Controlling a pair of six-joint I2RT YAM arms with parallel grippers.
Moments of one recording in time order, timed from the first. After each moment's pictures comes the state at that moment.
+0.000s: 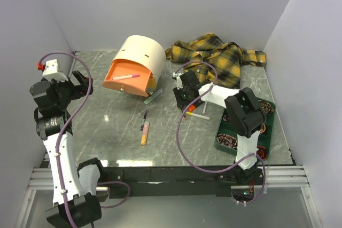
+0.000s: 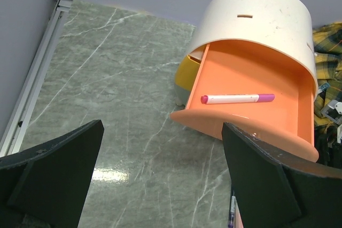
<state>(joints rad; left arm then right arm) 0.39 0.81 0.93 -0.33 0.40 -0.18 0.54 1.94 1.25 -0.31 -0.17 0.08</state>
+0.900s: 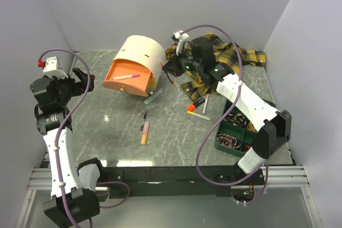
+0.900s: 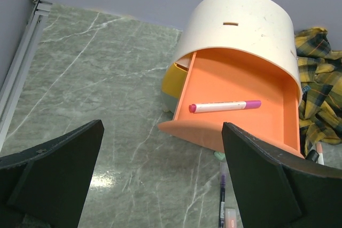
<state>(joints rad) 0.39 0.86 0.93 -0.26 0.46 -0.22 0.58 1.59 1.54 -0.31 -0.37 0.12</state>
